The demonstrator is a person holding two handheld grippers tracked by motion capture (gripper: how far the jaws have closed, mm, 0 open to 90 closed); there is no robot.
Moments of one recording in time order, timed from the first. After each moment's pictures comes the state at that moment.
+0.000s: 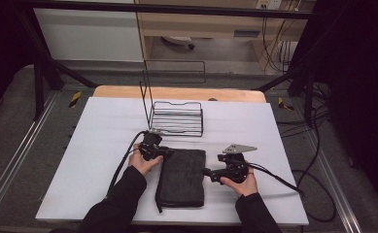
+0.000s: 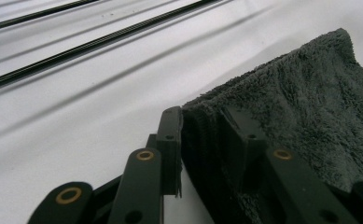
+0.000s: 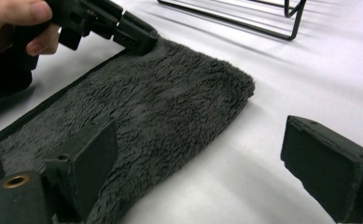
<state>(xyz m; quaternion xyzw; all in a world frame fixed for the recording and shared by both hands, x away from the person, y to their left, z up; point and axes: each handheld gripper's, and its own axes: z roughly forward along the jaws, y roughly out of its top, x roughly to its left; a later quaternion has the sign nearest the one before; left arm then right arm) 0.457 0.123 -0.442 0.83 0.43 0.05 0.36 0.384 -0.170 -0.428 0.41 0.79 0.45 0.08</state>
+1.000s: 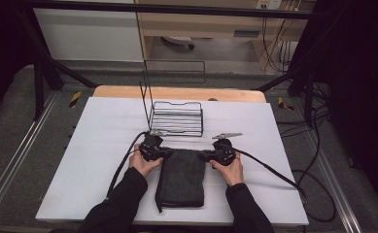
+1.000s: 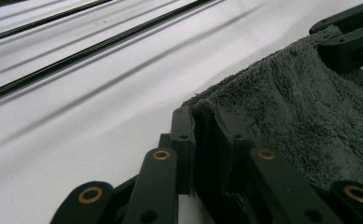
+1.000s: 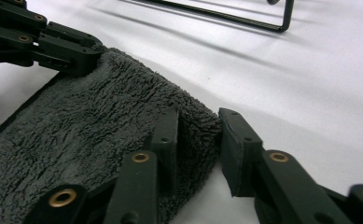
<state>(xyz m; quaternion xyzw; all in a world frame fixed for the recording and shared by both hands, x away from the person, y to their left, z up) 0.456 0.122 -0.443 0.83 0.41 0.07 0.36 0.441 -0.147 -0.452 0.47 0.78 0.41 0.04</state>
